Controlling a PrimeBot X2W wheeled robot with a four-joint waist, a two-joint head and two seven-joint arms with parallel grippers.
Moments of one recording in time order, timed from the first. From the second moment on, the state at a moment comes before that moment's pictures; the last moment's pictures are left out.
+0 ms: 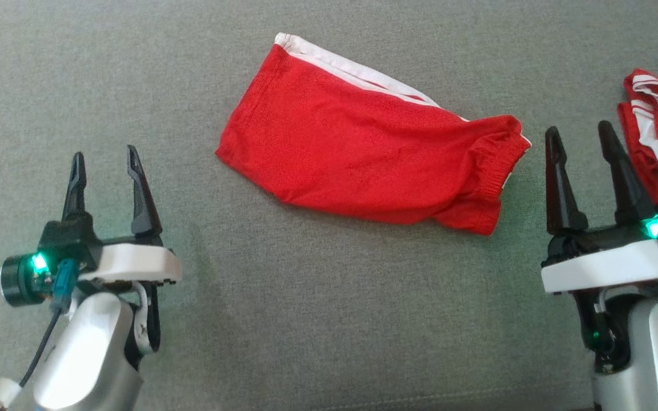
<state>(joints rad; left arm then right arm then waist) -0.35 0.28 -0.34 0.29 -0.43 0.35 -0.21 -0.14 -0.05 0.00 -0.12 0.20 0.13 0.02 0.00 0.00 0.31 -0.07</state>
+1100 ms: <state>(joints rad) -0.73 0.21 -0.55 0.52 -0.49 0.09 0.19 -0.14 -0.05 0.04 -0.16 0.21 0.13 0.05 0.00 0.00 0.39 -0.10</state>
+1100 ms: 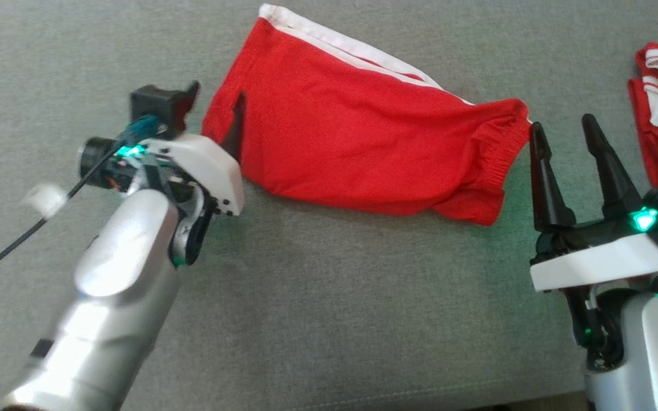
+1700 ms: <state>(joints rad) -1.00 0.11 -0.64 0.89 -0.50 -0.04 0.46 -0.16 -0.05 0.05 -0.13 0.24 0.13 0.05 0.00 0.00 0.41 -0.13</state>
